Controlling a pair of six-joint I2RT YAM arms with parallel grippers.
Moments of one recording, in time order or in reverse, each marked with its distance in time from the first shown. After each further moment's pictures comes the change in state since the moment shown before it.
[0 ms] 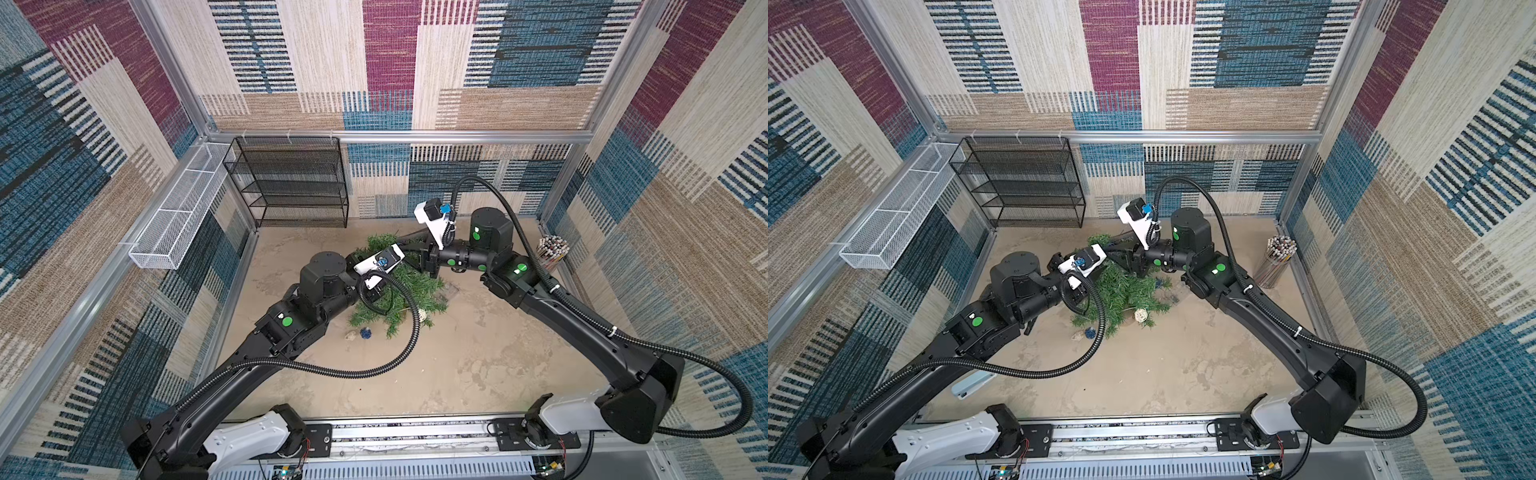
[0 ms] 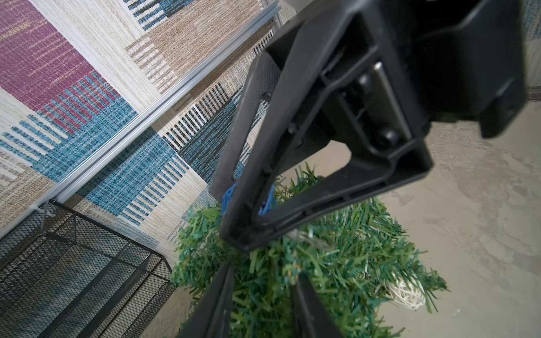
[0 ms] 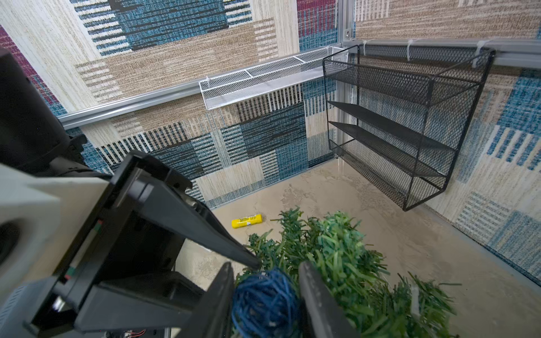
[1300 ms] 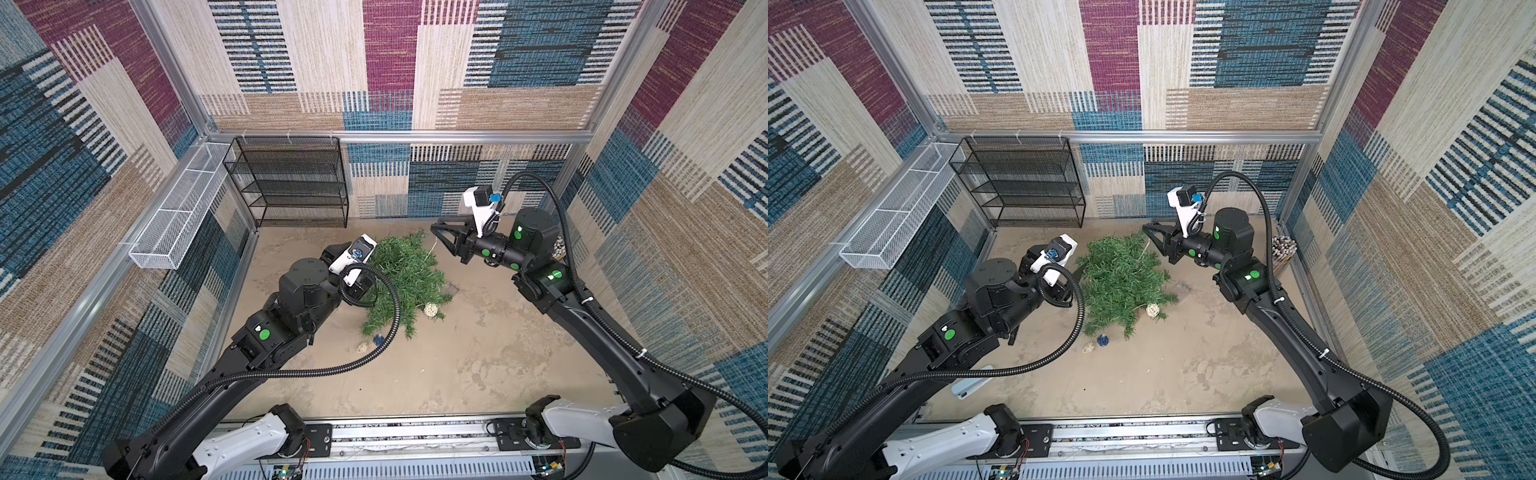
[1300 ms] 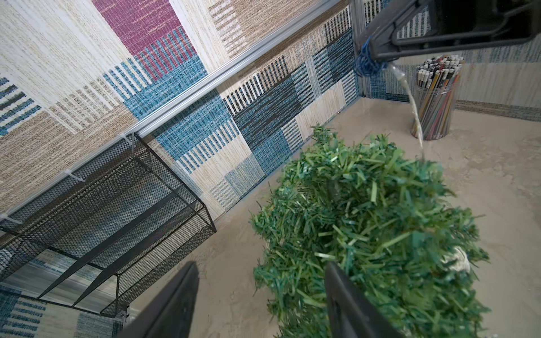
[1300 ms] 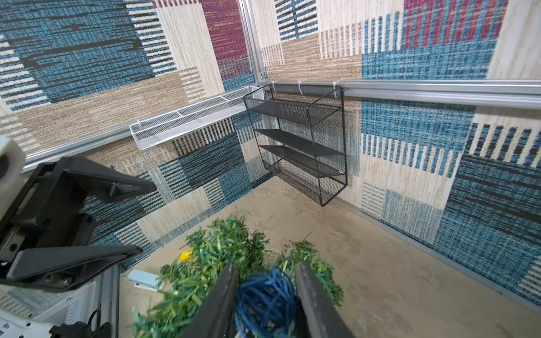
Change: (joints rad) left arm 0.000 -0.090 0.022 -0.093 -0.241 -0.127; right arm -0.206 -0.124 -0.101 0.078 0.068 0.085
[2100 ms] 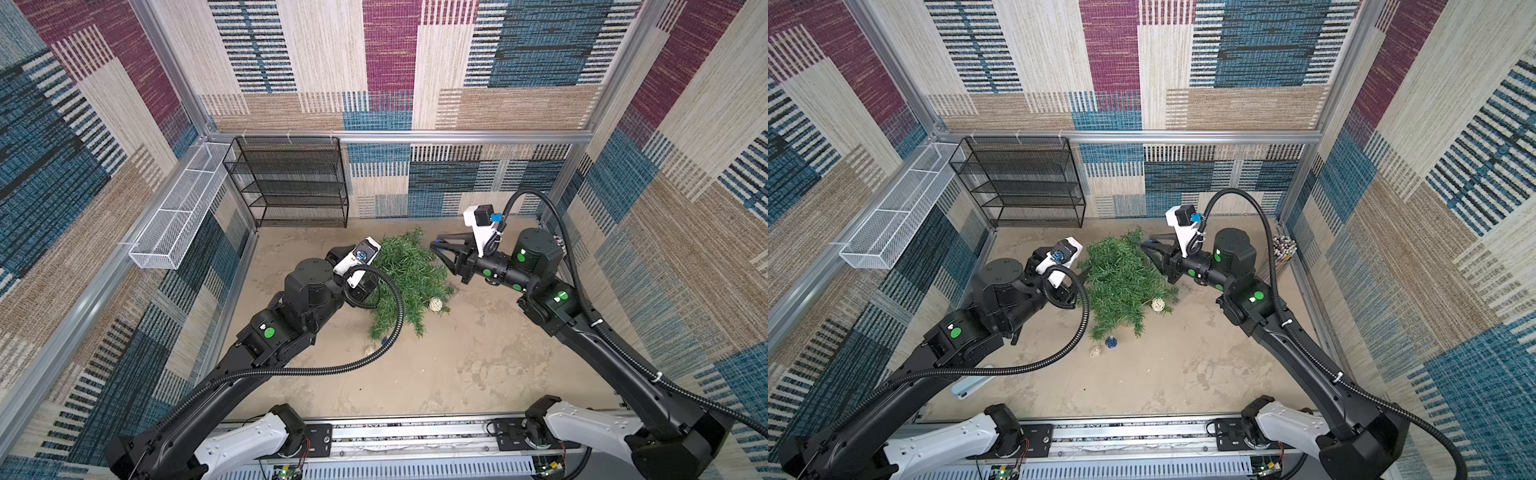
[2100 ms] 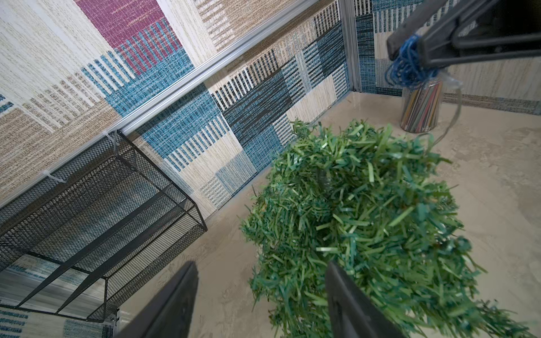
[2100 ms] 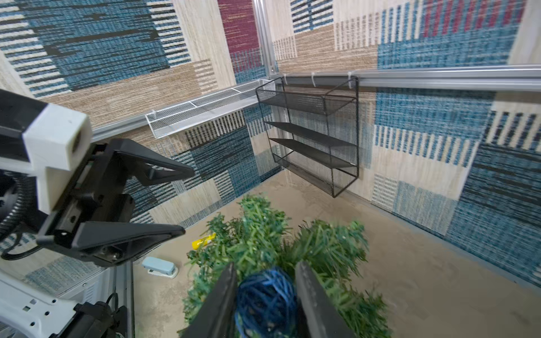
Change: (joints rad) left arm 0.000 0.016 -0.016 0.000 0.031 -0.004; right arm 0.064 -0.170 -0.176 -0.008 0.092 -0.006
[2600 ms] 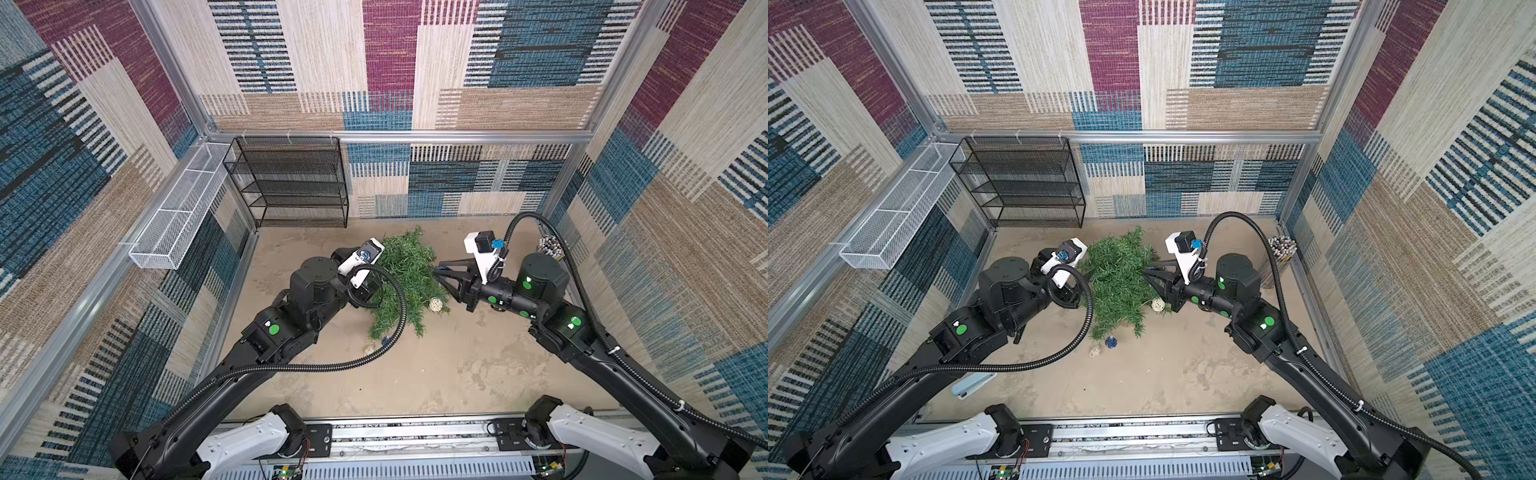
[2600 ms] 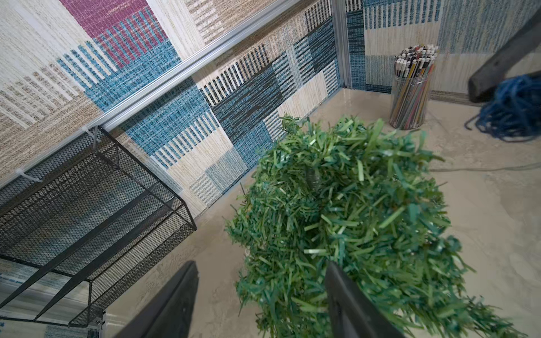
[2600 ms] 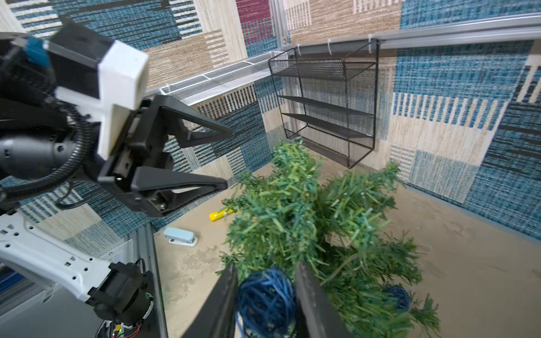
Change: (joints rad) left arm 0.000 0.019 0.002 -0.008 0.033 -0.022; right arm 0.167 -0.138 -0.080 -0.110 0.071 0.003
